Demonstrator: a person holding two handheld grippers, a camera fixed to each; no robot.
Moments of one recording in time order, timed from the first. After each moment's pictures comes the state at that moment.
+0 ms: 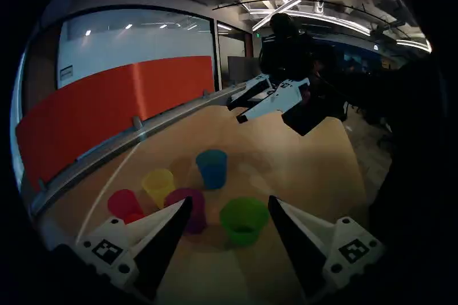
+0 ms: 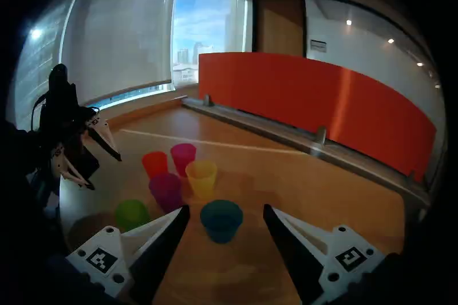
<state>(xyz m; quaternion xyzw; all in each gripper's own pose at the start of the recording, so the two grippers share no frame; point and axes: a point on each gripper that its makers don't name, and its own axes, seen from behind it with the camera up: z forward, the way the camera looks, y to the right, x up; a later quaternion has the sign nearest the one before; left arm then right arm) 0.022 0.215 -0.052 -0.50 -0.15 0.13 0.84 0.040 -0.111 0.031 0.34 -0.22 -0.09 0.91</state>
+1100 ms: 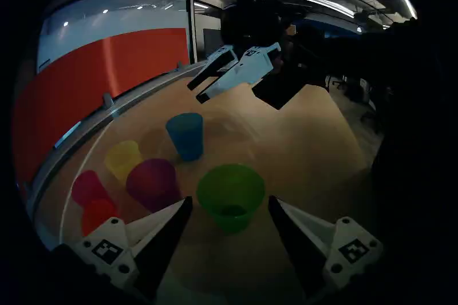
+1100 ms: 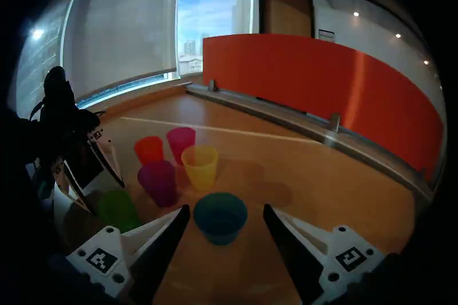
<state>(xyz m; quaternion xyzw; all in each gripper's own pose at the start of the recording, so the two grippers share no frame) -0.059 0.233 -0.057 -0.55 -0.20 0.17 0.79 -0.009 -0.128 0.056 0.36 -0.25 -0.10 0.89</state>
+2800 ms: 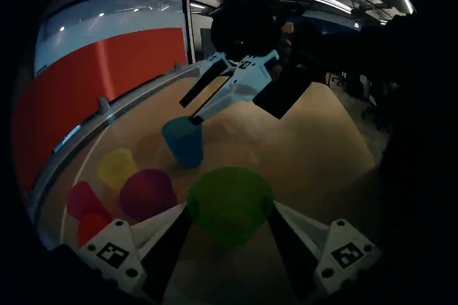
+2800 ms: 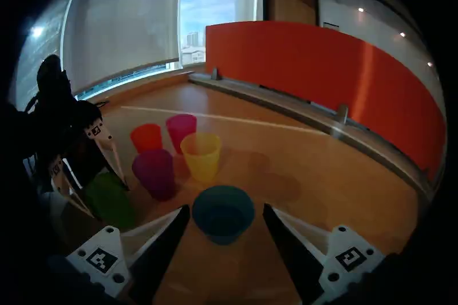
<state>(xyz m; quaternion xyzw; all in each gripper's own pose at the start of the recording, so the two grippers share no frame) -0.063 0.256 -0.041 -0.55 -0.19 0.19 0.79 -0.042 -0.138 0.060 0.36 -0.27 -0.12 0.88</state>
